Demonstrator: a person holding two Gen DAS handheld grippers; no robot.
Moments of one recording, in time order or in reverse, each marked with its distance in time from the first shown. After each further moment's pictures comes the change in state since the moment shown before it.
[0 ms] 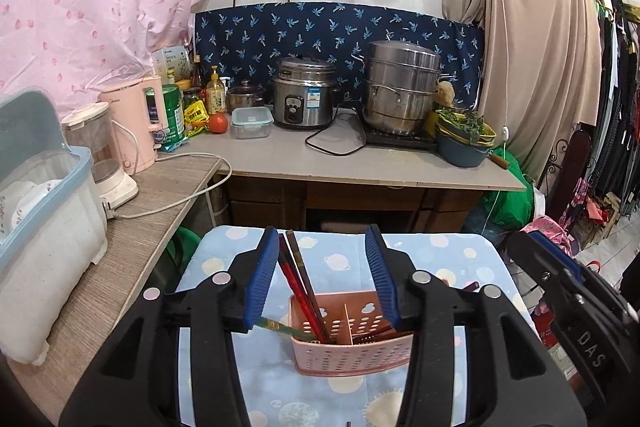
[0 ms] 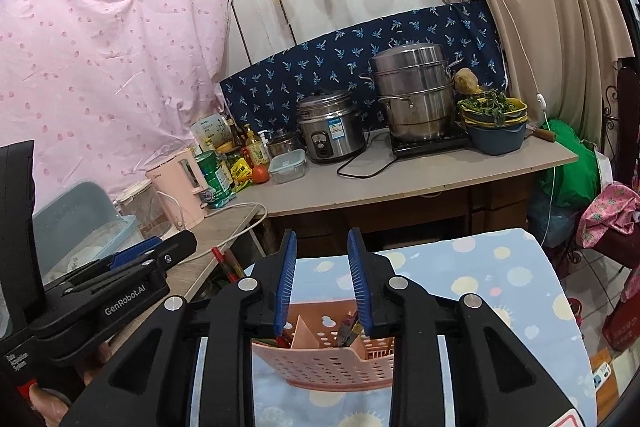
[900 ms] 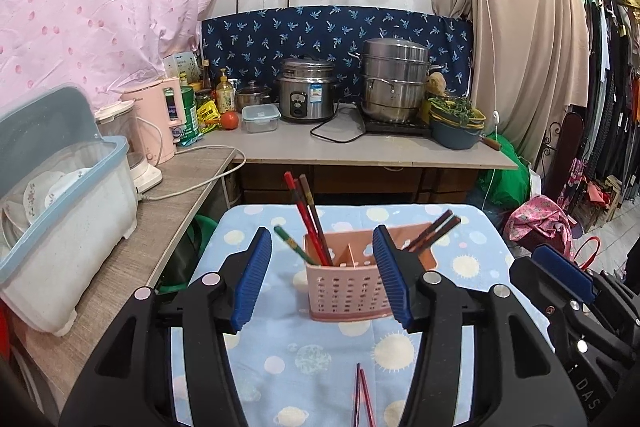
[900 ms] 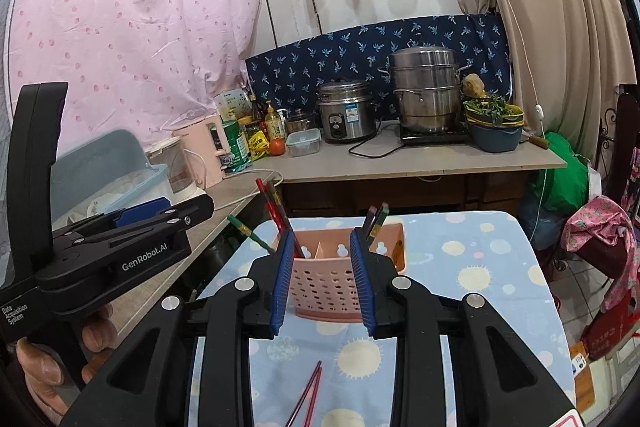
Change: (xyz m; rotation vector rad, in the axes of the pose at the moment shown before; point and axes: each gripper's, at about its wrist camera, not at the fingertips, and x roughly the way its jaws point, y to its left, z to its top) left arm -0.081 0.003 -0.051 0.041 0.001 0.021; right arm -0.090 0.028 -0.062 -0.116 0.047 0.007
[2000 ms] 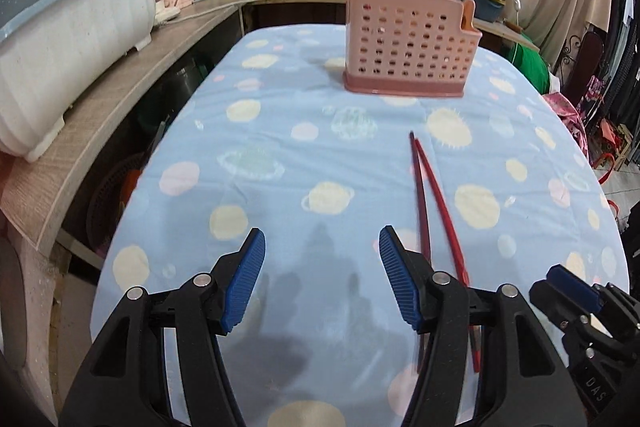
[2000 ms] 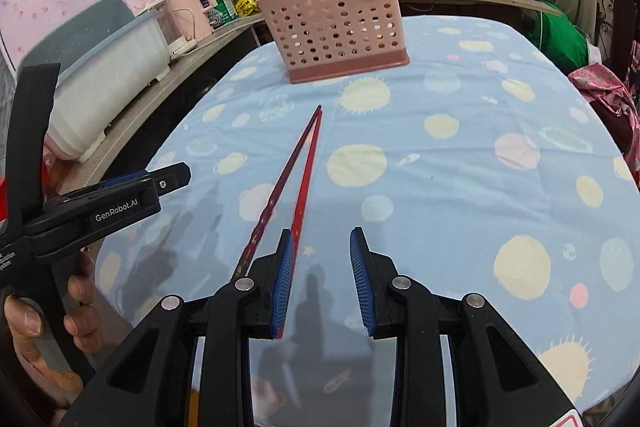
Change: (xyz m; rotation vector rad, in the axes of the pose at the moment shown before) left arm 0.002 0.037 -0.216 -0.027 0.382 0.030; right arm -0.015 0.001 -0.218 0.092 0.428 -0.002
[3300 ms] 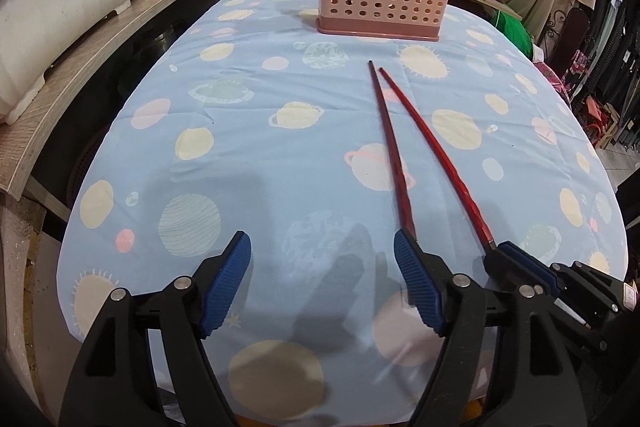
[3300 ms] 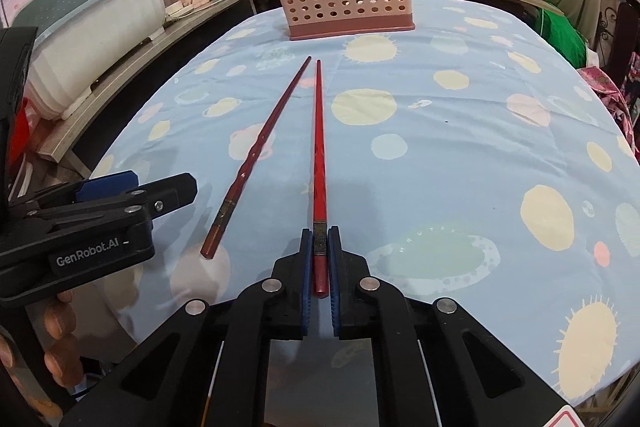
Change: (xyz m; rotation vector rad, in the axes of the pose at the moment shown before) left arm 0.005 -0.014 -0.046 0.030 0.080 -0.065; right arm 0.020 0.009 -0.033 -0.050 0.040 -0.078
